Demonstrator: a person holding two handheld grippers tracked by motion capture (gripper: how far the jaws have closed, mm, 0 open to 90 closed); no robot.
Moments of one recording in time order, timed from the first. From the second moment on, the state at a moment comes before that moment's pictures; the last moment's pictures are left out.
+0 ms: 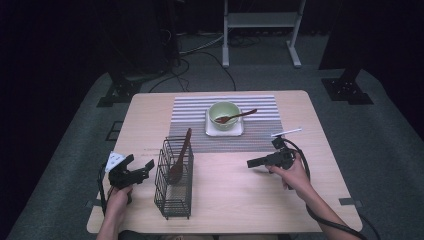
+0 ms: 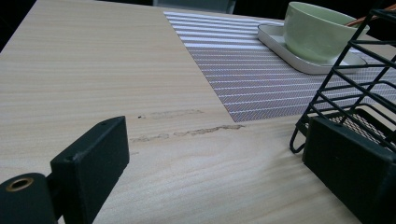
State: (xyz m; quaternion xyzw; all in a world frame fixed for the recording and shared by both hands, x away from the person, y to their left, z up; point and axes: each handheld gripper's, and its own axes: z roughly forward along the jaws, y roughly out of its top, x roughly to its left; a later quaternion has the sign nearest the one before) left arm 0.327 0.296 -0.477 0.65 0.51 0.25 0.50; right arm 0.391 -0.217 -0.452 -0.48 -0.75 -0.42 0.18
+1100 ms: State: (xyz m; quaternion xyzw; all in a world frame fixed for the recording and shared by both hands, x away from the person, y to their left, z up) left arm 0.327 0.295 -0.477 0.65 0.51 0.25 0.50; right arm 0.344 -0.211 -0.458 -0.45 -0.76 -0.44 0.17
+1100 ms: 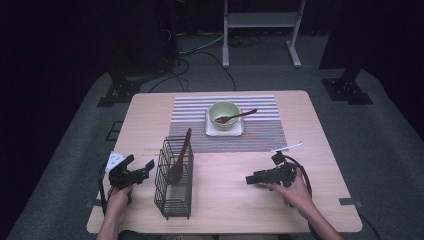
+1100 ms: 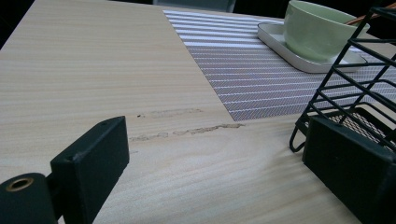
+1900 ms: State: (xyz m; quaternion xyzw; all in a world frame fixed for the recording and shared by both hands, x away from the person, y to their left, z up) left arm 0.327 0.295 -0.477 0.66 0.51 0.25 0.50; right arm 0.314 -0.211 -0.465 -0.44 -0.77 -0.44 0.16
